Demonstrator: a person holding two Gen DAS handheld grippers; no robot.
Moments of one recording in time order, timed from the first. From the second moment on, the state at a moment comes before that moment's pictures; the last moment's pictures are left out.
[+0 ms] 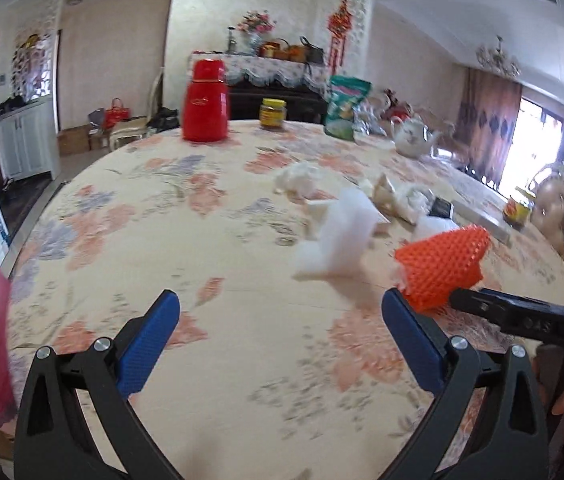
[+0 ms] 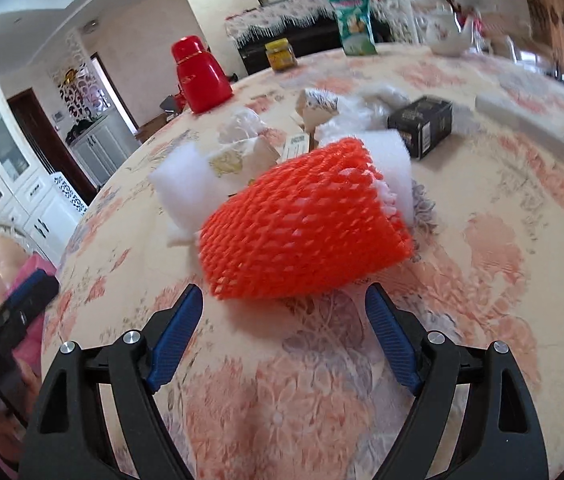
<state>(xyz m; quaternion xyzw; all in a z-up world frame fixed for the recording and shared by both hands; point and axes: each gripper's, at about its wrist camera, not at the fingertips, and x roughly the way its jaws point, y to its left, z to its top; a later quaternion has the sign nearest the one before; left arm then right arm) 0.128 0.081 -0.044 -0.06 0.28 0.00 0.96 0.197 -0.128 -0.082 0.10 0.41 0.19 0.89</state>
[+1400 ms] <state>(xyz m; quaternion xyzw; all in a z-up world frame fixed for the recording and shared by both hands) 0.249 0.025 -0.061 -0.05 0.32 -0.02 0.95 0.255 -0.156 -0.080 0.16 0.36 0.15 0.91</state>
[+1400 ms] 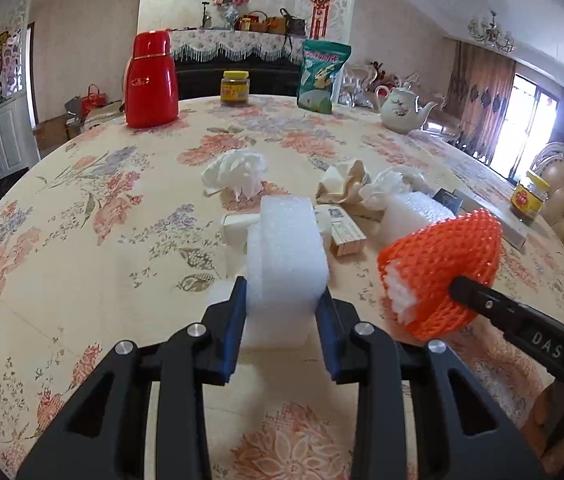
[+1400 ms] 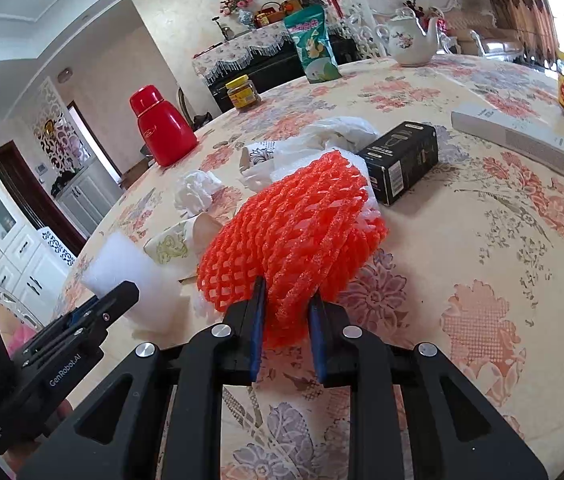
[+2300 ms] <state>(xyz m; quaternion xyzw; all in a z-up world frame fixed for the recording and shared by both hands) 0.120 0.103 -0.046 -0.10 0.26 0.00 0.96 0.205 -0.076 -0.065 0.05 0.35 0.21 0.91</state>
